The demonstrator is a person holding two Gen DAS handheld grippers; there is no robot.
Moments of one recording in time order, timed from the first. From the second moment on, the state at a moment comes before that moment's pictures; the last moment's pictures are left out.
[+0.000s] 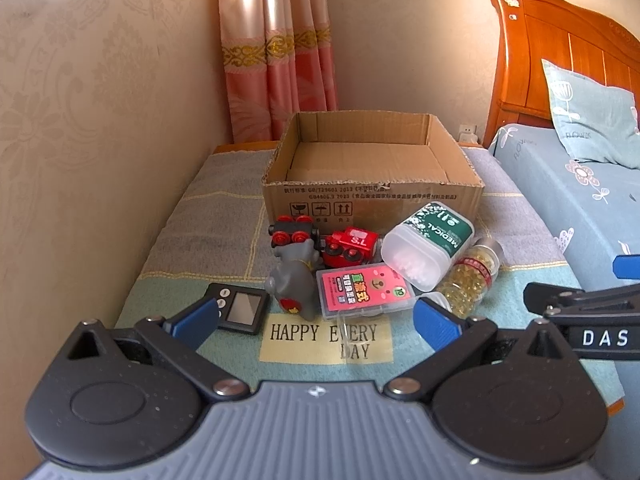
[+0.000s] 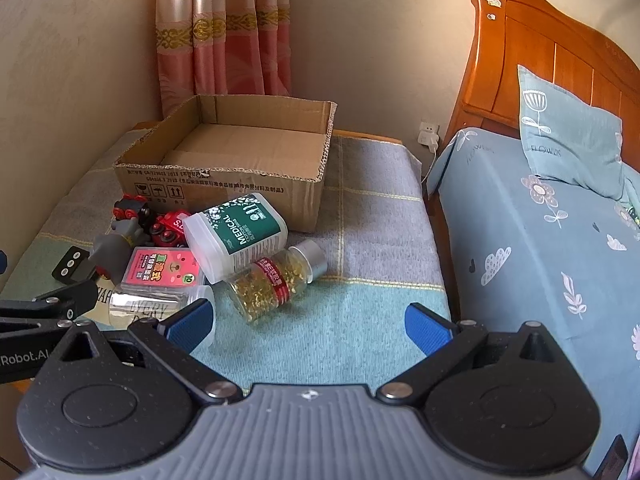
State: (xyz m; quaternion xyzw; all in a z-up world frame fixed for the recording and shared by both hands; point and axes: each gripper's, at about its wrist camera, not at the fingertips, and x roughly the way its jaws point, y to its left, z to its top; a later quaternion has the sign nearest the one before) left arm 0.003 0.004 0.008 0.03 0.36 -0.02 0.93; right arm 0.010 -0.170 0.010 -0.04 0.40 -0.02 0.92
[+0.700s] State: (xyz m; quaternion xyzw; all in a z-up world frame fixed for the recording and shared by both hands) left arm 0.024 0.045 -0.007 0.02 0.33 -0.02 0.94; right arm 0.026 -0.174 0.008 -0.05 0.38 0.03 0.92
